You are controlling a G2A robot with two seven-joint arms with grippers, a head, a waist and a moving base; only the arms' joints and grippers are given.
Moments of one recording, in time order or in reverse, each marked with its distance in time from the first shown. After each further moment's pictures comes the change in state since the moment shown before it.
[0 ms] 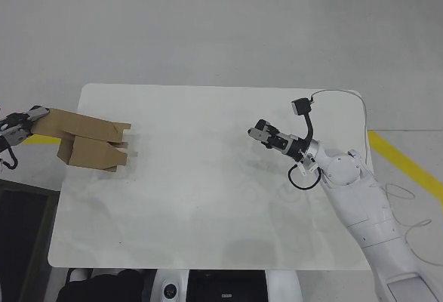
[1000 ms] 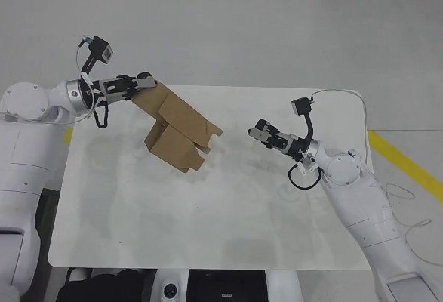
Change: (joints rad) left arm -0.168 -0.174 0.526 -0.427 -0.044 0.049 0.130; right arm 0.000 0.000 0.000 0.000 0.000 0.000 0.000
